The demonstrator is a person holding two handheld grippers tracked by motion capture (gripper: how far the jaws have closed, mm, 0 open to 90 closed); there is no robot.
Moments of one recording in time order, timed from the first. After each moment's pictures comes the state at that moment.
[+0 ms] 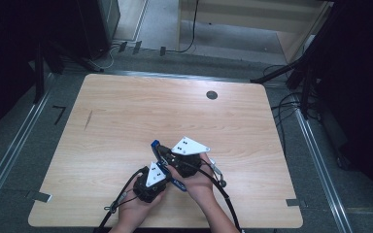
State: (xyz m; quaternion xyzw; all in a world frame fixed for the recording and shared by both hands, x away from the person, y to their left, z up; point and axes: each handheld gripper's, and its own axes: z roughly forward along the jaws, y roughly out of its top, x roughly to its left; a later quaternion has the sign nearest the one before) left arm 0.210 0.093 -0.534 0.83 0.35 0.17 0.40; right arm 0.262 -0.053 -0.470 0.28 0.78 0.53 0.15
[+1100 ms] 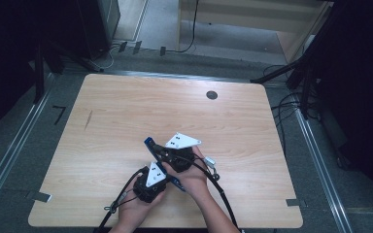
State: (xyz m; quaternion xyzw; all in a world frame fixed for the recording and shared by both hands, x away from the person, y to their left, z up) left arm 0.210 0.093 -0.534 0.83 0.35 0.17 0.40; right arm 0.282 -0.037 -0.484 0.29 0.80 0.52 0.12
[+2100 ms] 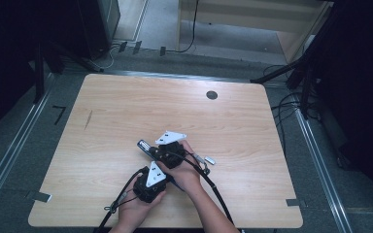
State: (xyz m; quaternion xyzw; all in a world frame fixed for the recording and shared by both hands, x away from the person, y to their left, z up) left arm 0.210 0.093 -0.534 0.83 0.35 0.17 0.40; right arm 0.302 -0.012 -0.503 0.30 0.84 0.44 0.09
